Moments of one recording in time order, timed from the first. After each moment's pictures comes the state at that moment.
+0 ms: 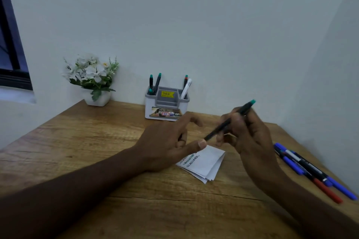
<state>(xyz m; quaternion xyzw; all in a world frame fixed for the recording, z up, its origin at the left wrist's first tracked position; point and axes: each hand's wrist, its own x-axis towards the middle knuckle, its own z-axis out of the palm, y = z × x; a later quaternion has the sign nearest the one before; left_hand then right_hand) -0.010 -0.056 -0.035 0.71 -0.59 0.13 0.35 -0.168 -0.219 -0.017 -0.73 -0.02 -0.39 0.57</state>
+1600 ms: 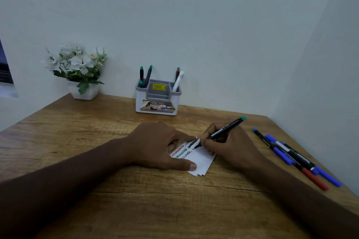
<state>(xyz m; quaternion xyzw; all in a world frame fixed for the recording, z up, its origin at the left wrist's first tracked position) 0.000 -0.062 -0.033 0.75 -0.65 0.05 0.11 -0.158 -0.247 -0.036 -0.89 0.13 -0.21 0.38</state>
